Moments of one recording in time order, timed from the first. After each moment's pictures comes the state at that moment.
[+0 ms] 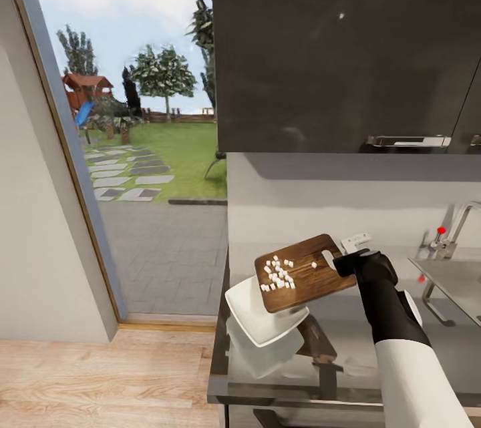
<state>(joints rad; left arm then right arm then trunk) -0.41 0.06 -0.24 0.08 0.24 -0.37 0.06 -0.70 0.02 -0.25 -1.20 0.84 0.76 0.49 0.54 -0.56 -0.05</state>
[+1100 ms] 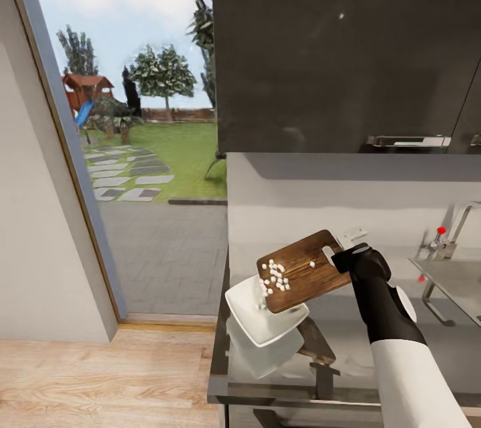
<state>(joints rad) -0.41 0.06 -0.24 0.08 0.24 -0.37 0.06 -0.70 0.02 -0.18 -1.24 0.89 0.79 0.46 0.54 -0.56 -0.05</state>
